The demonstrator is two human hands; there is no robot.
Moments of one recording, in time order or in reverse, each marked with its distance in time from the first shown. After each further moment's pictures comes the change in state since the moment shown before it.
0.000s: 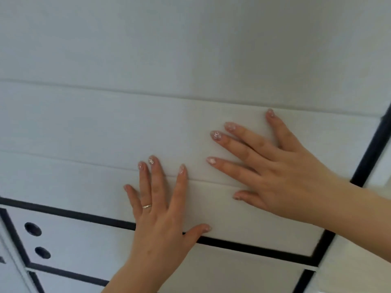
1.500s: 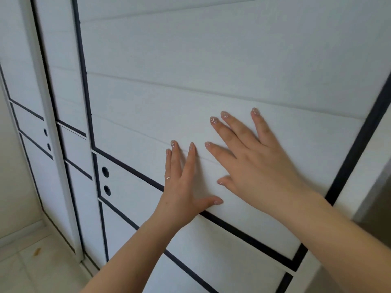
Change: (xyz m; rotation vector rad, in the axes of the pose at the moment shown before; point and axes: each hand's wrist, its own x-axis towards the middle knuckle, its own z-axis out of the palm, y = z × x) left_hand -0.008 0.417 0.078 -0.184 -0.026 -0.357; right_hand -0.330 0.150 -0.002 0.268 0.060 0.072
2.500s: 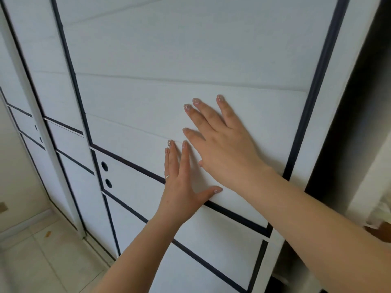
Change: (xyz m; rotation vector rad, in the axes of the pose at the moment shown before) left_hand -0.093 0.209 0.112 -0.043 0.044 -0.010; right_hand -0.182 0.096 -0.047 0.034 -0.039 0.017
